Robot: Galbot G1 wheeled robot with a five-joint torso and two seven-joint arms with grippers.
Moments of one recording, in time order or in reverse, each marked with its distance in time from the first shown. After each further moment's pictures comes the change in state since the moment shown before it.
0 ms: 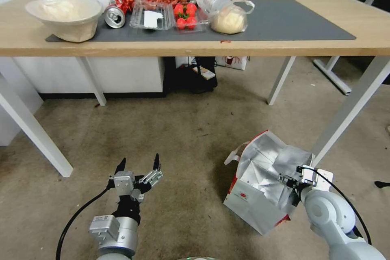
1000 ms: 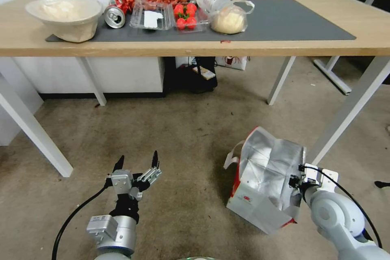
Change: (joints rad) left arm -0.001 0.008 -0.006 -0.016 -0.011 -0.016 -0.003; right arm -0.054 -0.112 0.036 0.067 -0.053 0.058 -0.283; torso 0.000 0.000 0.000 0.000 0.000
